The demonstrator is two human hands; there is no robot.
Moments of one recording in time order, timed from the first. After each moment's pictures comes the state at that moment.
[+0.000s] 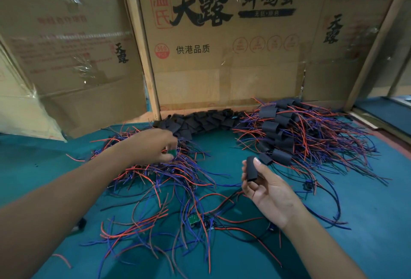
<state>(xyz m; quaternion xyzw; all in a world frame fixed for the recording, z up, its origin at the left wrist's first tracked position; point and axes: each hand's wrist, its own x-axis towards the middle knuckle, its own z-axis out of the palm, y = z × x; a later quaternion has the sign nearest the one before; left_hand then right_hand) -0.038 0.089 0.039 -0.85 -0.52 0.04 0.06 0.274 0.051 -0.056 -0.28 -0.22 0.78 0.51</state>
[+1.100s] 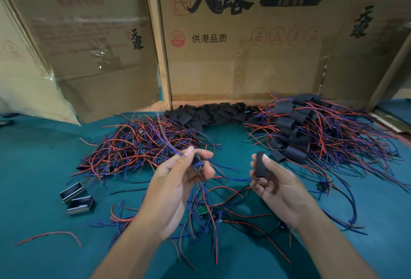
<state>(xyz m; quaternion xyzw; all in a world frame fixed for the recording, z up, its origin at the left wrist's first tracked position) 0.063 -0.042 -0.001 -0.40 -0.38 -0.66 -0.51 0.268 0.042 -0.045 -0.31 -0.32 0.74 0.50</state>
